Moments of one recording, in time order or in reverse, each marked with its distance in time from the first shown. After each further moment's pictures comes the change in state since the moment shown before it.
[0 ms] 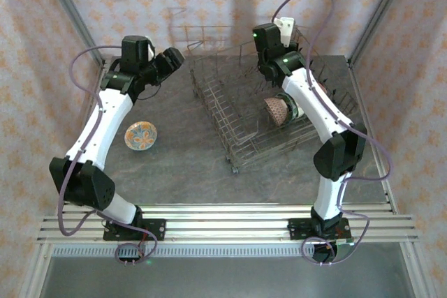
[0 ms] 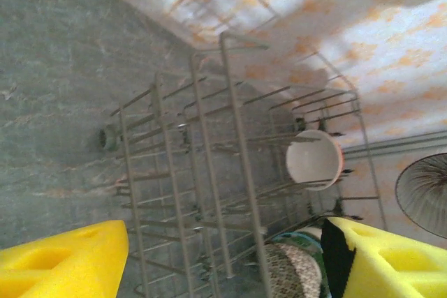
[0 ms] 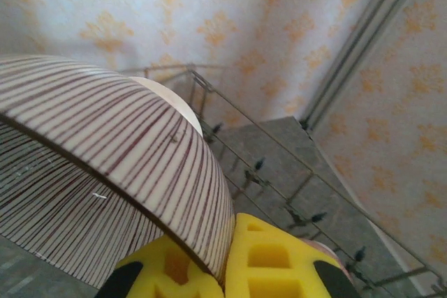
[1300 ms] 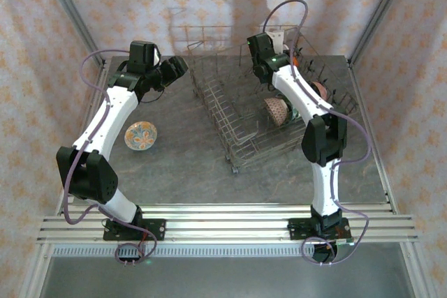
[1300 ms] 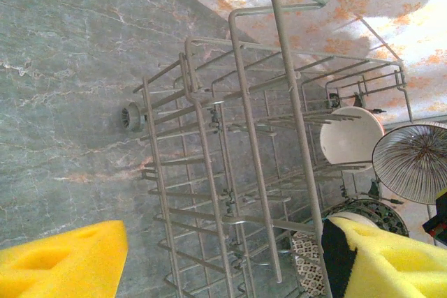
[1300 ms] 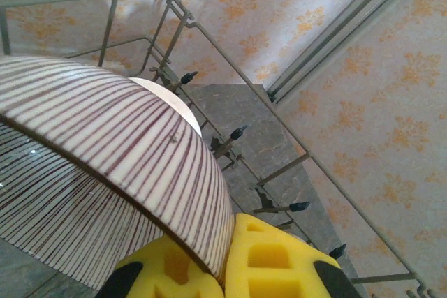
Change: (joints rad) left arm 0.000 0.051 -0.033 -0.008 0.017 0.051; right arm -0.050 0.216 0.060 -0.024 0.076 -0.119
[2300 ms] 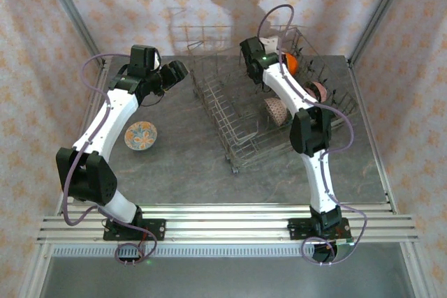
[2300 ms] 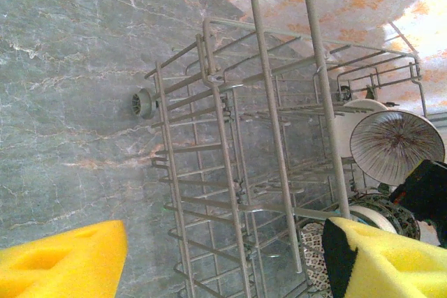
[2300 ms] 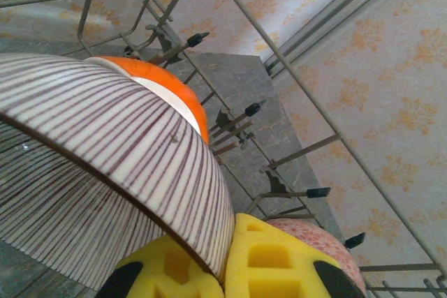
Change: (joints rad) left arm 0.000 -0.018 -0.047 0.004 0.000 -0.004; right arm 0.004 0.214 0.208 -0.173 0.055 0.083
